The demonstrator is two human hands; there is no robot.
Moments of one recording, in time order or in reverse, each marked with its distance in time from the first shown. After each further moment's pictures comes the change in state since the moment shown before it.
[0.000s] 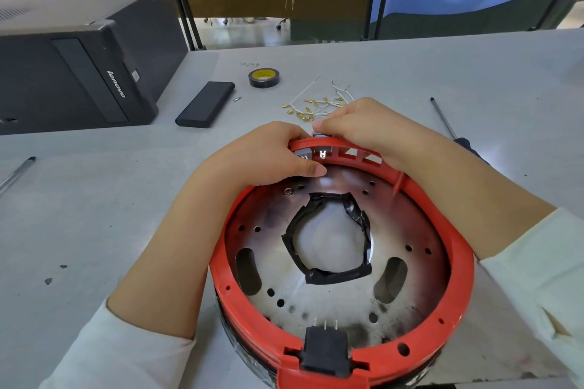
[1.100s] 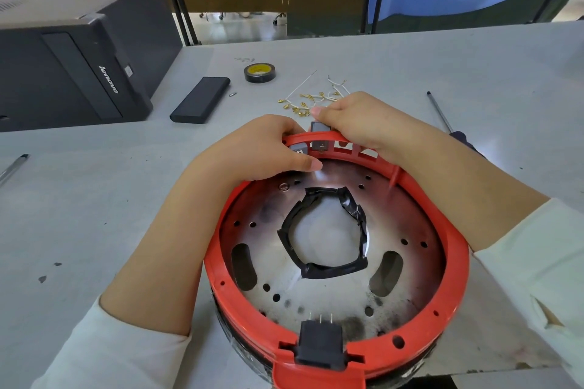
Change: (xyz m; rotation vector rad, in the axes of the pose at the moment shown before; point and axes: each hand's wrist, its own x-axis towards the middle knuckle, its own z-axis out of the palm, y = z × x) left_hand -0.003 0.003 0.001 0.009 0.028 -0.034; right_hand 0.003 0.003 0.000 -0.139 -0.012 -0.093
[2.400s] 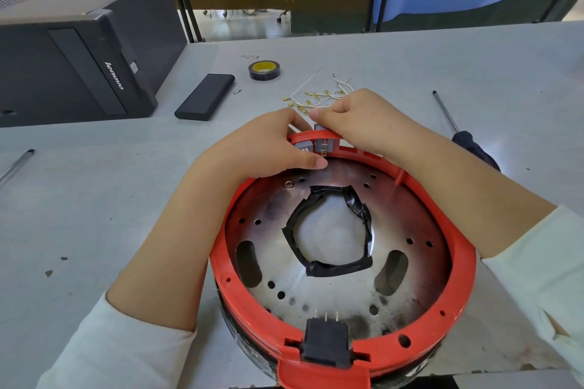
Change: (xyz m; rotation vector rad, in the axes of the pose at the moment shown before) left_hand 0.003 -0.005 0.000 -0.078 0.013 -0.022; right_hand -0.009 -0.002 0.003 -0.093 0.082 -0.119
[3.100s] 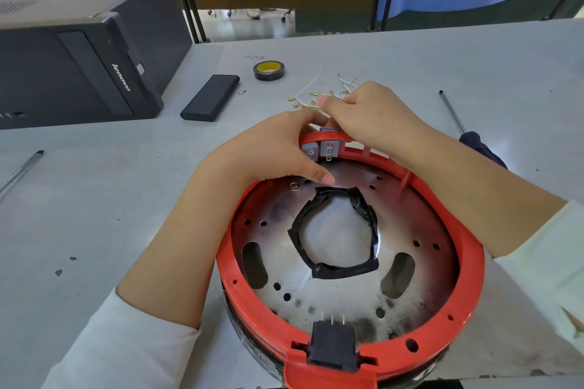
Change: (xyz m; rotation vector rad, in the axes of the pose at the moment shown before) left_hand 0.001 0.000 0.001 0.003 -0.082 0.155; right_hand 0.001 -0.005 -0.001 -0.012 0.095 0.019
